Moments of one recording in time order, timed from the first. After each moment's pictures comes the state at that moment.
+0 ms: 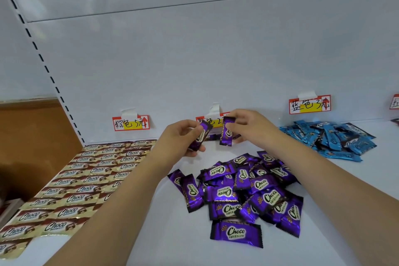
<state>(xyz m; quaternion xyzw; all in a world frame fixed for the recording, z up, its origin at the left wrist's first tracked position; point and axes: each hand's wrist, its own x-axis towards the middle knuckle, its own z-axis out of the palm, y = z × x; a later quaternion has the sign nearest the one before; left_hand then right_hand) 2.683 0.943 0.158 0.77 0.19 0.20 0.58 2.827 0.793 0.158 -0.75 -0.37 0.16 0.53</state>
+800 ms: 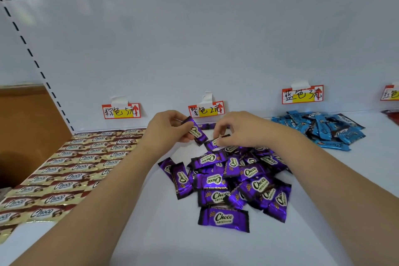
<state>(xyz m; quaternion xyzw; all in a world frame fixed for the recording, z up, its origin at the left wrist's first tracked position) 2.685 0.948 0.151 0.81 0.22 0.22 0.49 2.824 0.786 0.157 -0.82 -0.52 0.10 0.20</state>
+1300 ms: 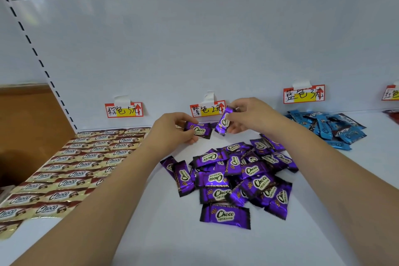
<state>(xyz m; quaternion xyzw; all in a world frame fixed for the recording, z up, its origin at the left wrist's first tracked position) 2.684 0.951 0.147 0.84 0.20 0.19 0.46 2.830 0.780 0.167 -0.78 -0.34 0.19 0.49</state>
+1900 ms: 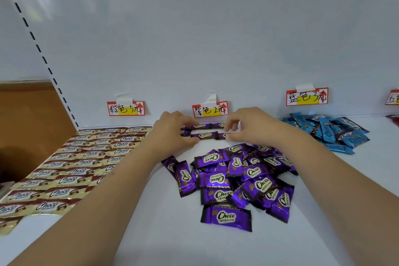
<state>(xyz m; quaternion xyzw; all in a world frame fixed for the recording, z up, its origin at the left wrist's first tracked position) 2.685 0.963 0.143 0.96 0.15 0.16 0.15 2.833 0.779 0.157 -0.85 -0.50 0.02 0.18</state>
